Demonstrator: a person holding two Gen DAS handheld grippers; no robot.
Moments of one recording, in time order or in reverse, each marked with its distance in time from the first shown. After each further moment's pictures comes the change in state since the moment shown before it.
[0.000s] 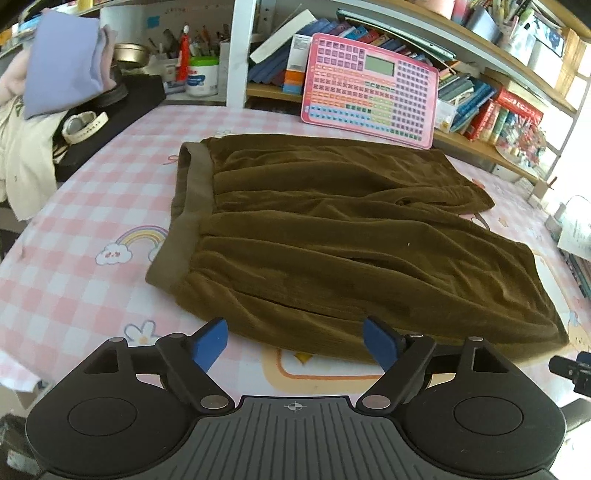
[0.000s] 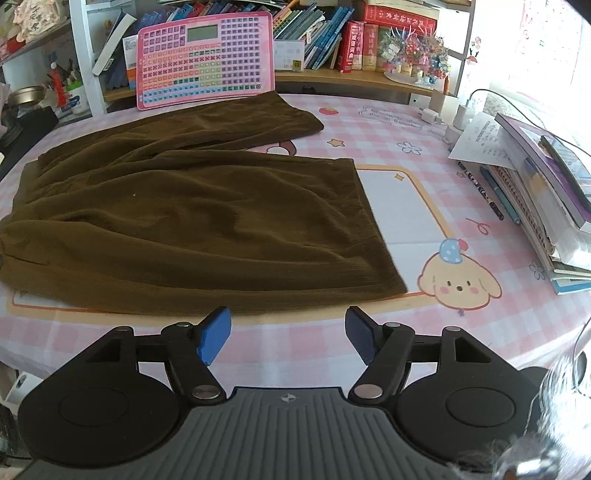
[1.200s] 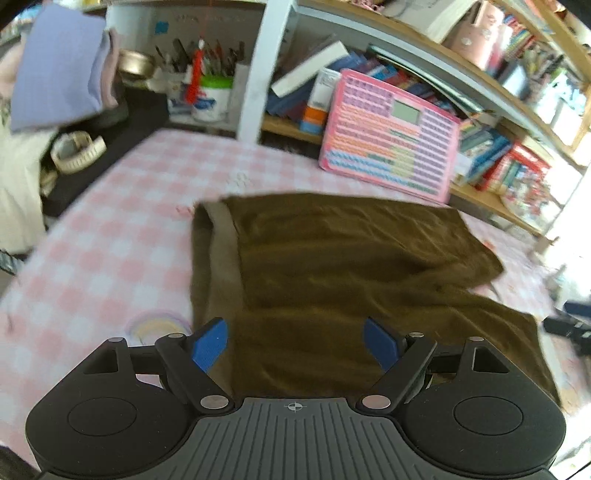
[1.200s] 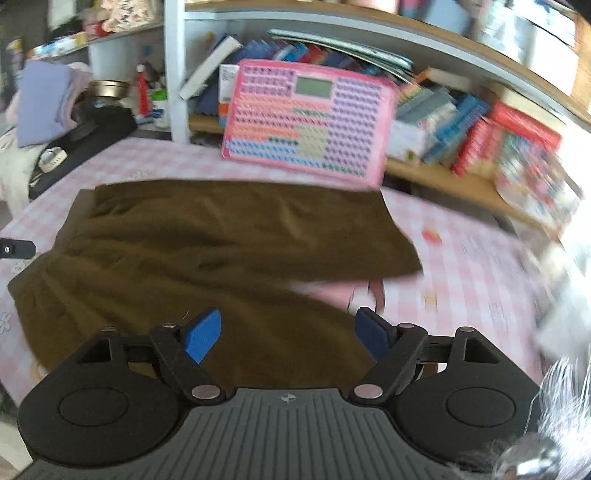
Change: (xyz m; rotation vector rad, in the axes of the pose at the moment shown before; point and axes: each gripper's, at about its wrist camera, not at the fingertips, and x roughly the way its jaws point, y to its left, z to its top) left arm 0.033 0.058 0.085 -0.076 -0.065 -0.022; right arm 0.050 0.034 0.152 -0.334 -0.102 0.237
